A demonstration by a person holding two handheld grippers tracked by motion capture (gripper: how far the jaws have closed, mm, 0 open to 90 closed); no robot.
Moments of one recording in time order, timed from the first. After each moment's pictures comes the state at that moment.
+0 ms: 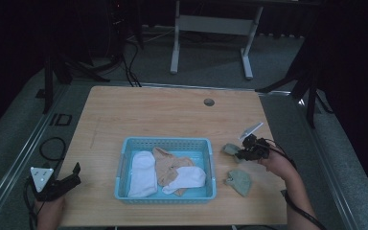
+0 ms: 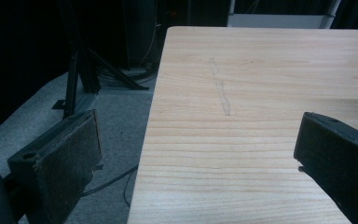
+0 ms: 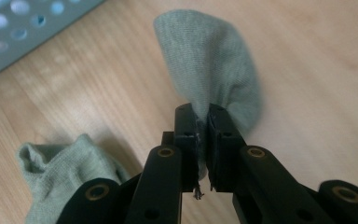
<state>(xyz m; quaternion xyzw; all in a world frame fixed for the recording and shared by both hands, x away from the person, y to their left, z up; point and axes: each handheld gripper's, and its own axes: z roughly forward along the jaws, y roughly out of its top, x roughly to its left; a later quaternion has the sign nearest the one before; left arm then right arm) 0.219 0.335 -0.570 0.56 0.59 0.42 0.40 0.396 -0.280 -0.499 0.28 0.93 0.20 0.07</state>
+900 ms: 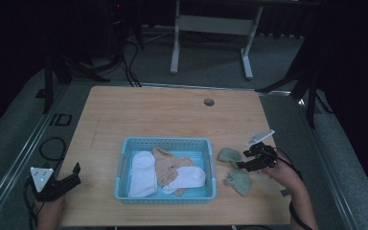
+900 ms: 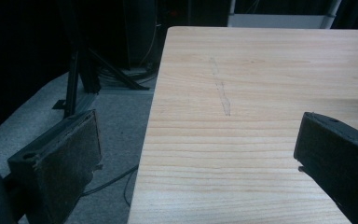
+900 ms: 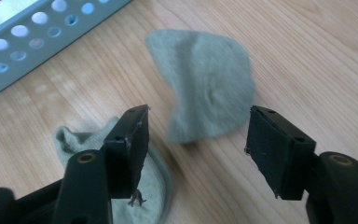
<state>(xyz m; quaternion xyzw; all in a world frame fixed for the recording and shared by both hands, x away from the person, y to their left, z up) 0.219 0.335 -0.570 0.55 0.60 0.42 0.40 0.366 -0.298 -0.497 0.31 0.91 0.26 0.09</state>
